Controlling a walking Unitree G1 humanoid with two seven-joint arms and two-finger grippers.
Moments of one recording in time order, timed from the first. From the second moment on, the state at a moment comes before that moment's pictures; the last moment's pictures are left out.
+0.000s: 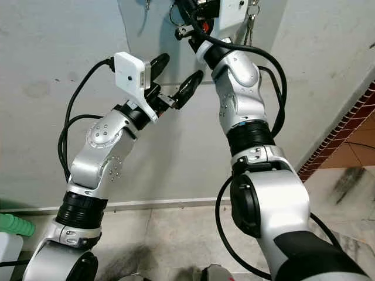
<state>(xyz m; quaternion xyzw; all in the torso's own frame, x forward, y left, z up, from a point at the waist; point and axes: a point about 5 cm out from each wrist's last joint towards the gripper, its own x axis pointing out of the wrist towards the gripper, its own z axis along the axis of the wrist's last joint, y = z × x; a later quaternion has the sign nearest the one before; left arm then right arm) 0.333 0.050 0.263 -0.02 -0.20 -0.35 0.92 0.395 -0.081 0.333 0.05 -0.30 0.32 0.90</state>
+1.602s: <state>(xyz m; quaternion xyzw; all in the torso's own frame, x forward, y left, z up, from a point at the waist) 0.328 0.051 0.260 -0.03 -0.19 -0.34 0.92 0.395 -0.086 0.320 0.27 -0.30 0.32 0.86</state>
